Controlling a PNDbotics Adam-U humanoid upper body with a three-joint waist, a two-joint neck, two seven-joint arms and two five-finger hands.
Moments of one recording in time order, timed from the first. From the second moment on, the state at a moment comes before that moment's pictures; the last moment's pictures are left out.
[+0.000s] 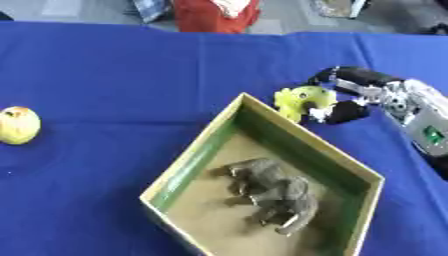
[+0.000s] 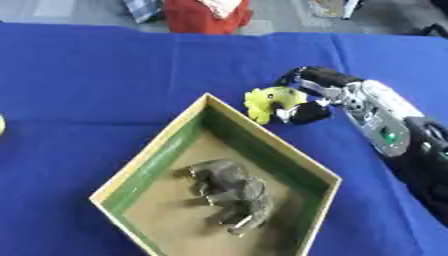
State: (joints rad) left arm -0.42 0.24 -0.02 -1.98 -0.07 0.09 0.02; right arm -0.56 -0.90 0.15 -1.44 0.56 -0.05 0.44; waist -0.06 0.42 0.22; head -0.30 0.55
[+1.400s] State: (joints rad) left arm -0.42 0.23 -0.02 -1.98 -0.07 0.11 0.01; right arm -0.53 -0.90 0.14 -1.56 0.50 0.06 0.16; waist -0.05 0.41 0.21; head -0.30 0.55
